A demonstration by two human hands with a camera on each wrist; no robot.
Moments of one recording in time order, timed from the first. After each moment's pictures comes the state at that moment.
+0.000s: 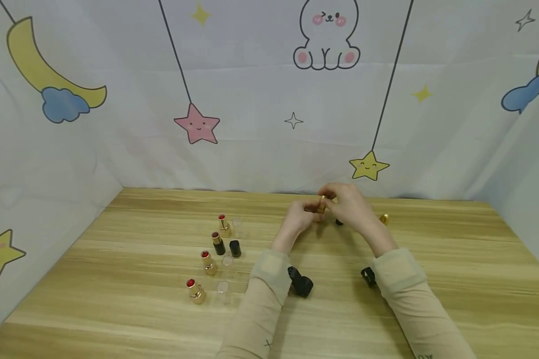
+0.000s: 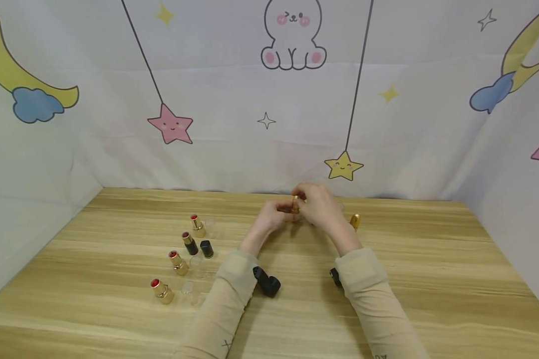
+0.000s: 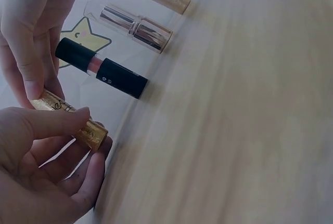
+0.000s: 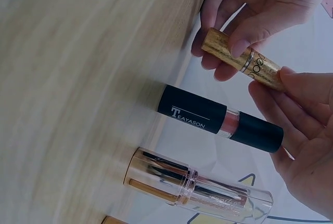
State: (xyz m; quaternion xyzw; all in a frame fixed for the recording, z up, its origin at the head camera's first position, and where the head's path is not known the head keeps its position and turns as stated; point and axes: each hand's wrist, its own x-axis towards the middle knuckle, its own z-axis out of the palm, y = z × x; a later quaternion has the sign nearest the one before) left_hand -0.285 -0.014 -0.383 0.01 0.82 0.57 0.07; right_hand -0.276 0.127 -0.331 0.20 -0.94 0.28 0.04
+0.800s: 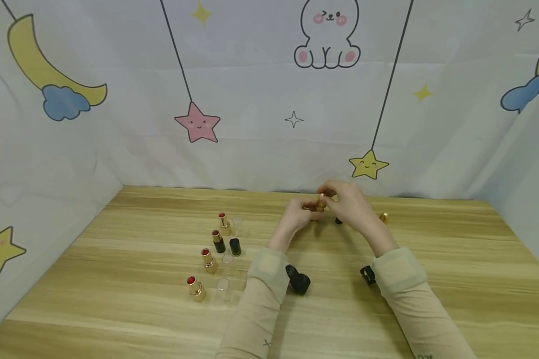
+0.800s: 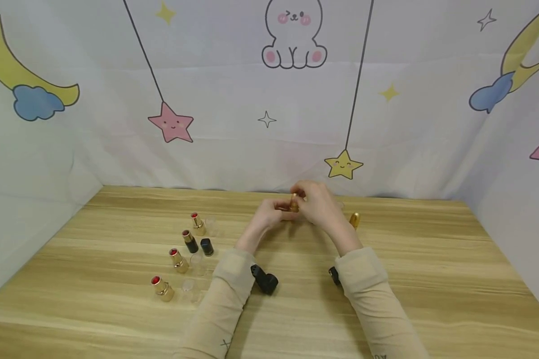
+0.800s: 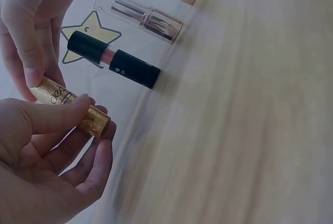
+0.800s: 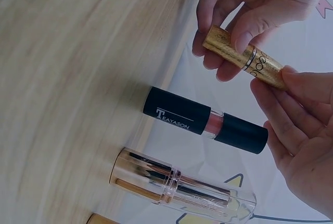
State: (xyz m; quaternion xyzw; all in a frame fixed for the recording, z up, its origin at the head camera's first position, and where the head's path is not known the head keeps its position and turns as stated) left_hand -0.283 -0.019 -0.378 0.02 0.82 0.57 0.08; right_hand -0.271 0.125 -0.326 0.22 -0.93 0.28 0.07
